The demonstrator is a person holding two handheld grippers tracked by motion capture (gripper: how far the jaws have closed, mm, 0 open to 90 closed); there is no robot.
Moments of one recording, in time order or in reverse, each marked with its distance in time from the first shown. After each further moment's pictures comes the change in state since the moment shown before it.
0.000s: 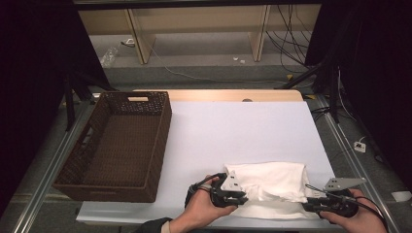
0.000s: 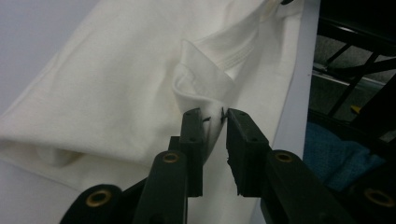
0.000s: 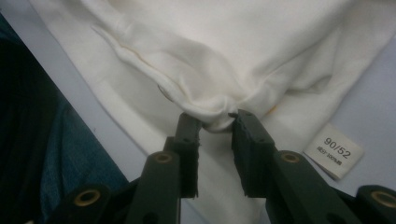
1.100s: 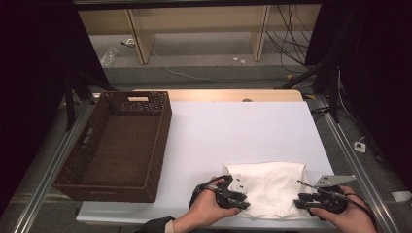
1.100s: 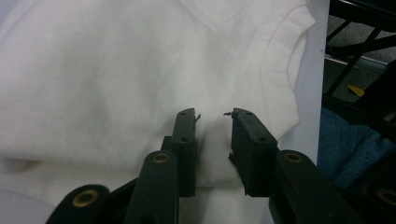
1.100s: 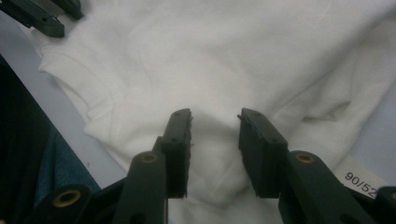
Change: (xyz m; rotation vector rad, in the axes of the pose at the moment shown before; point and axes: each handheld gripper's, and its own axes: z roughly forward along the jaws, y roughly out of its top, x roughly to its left) left arm 0.001 -0.004 0.026 0.092 -0.024 0.023; right arm 0.004 0.011 0.017 -0.024 -0.016 0.035
